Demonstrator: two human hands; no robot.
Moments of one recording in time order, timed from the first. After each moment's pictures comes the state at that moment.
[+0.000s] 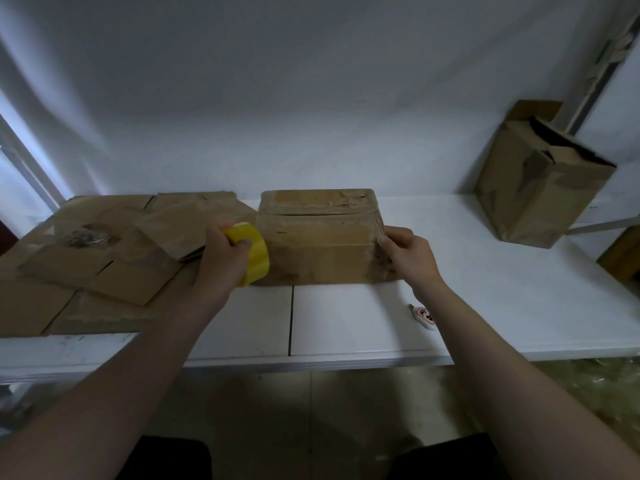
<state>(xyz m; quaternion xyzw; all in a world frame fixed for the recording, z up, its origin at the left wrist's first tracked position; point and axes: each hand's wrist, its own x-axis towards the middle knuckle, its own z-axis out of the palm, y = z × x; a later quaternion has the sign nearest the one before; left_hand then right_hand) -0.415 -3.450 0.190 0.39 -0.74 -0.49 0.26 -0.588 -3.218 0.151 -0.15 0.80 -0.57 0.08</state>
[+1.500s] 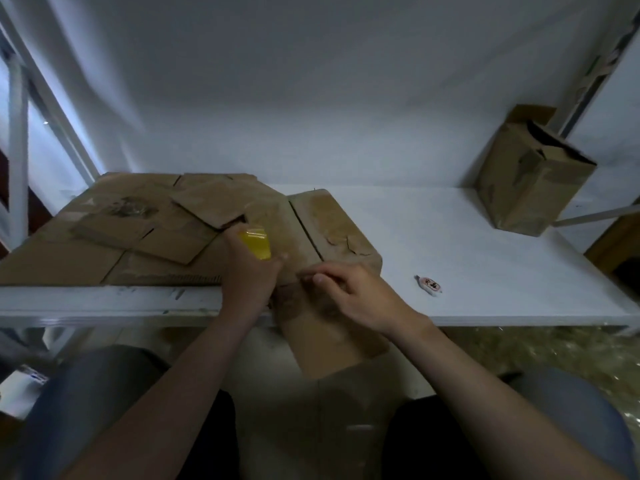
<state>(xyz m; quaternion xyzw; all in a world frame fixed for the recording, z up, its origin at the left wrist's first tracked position) -0.306 -3.392 0.193 0.36 -0.74 -0.46 0.32 -0.408 -3.234 0.176 -0.50 0.78 -0.35 0.11</state>
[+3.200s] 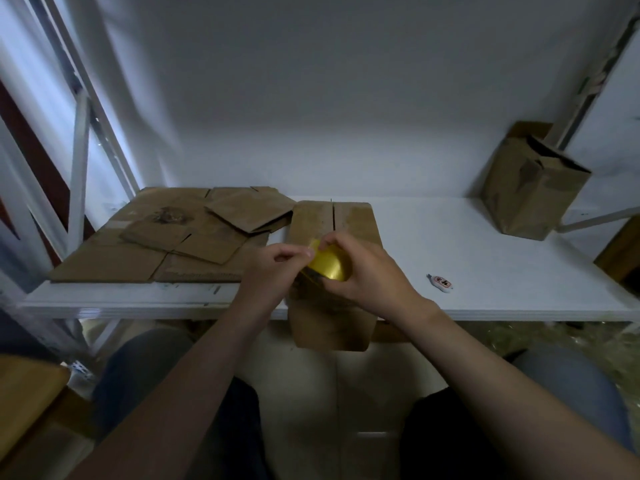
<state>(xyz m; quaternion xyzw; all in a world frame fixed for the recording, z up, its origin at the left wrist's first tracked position) -0.231 -3.378 0.233 0.26 -0.74 -0.59 0.22 -0.344 -3.235 0.227 -0.51 0.80 -0.32 -0.04</state>
